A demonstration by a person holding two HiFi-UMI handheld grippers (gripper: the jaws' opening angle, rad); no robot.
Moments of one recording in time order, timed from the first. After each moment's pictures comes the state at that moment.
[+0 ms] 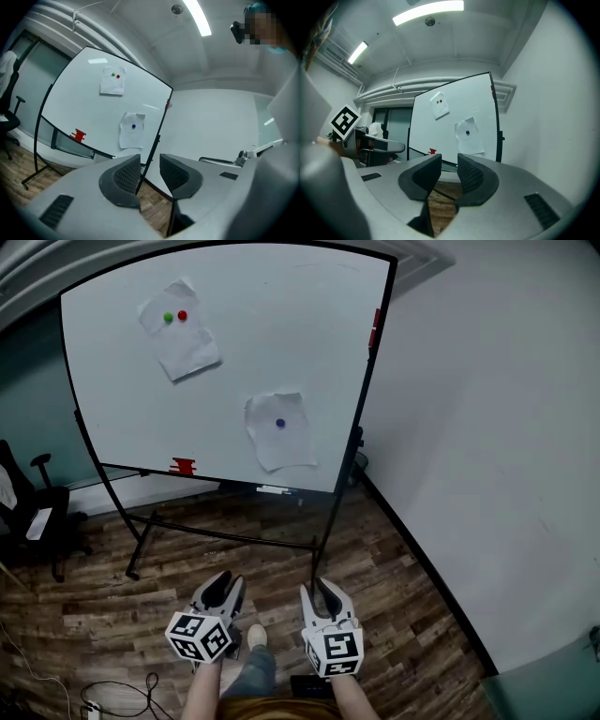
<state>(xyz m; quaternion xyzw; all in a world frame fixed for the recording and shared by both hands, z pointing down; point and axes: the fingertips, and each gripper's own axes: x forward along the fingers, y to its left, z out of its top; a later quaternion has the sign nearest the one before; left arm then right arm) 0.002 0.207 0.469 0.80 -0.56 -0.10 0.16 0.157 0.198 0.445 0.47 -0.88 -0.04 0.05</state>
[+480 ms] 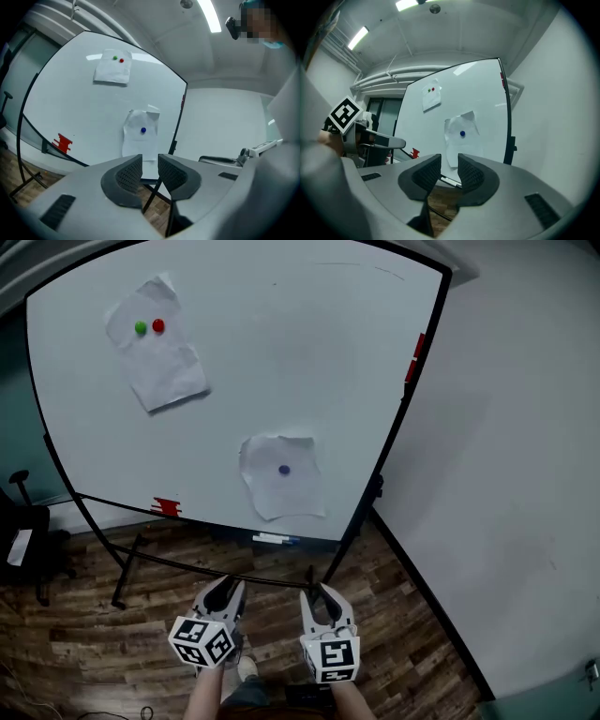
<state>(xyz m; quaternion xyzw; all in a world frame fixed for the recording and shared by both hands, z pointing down) -0.044 -0.002 0.466 0.81 -0.55 -0.10 0.16 0.102 -0.002 0.437 0.49 -0.86 -0.07 0.08</state>
